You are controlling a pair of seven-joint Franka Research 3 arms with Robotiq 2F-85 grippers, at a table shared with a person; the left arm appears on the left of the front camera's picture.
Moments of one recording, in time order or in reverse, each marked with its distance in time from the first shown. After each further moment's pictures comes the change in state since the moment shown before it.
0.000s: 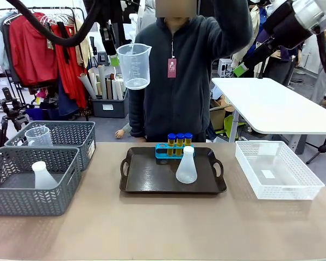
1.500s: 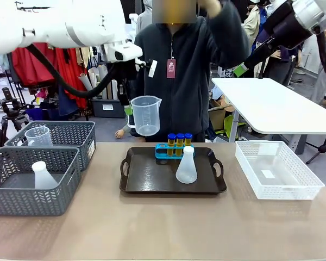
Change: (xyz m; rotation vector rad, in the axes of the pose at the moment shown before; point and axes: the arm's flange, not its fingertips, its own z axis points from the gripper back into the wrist) left arm 0.007 0.002 -0.183 -0.222 -0.006 -0.112; right arm 0.000 0.000 0.000 0.000 0.000 0.000
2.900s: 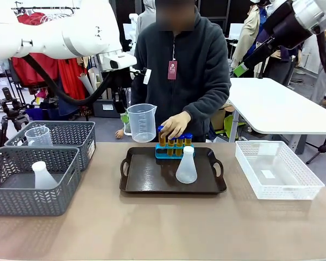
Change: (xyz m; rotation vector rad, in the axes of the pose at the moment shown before) left arm -0.024 0.004 -0.009 -0.036 -0.025 0.045; right arm 0.000 0.000 0.000 0.000 0.000 0.000
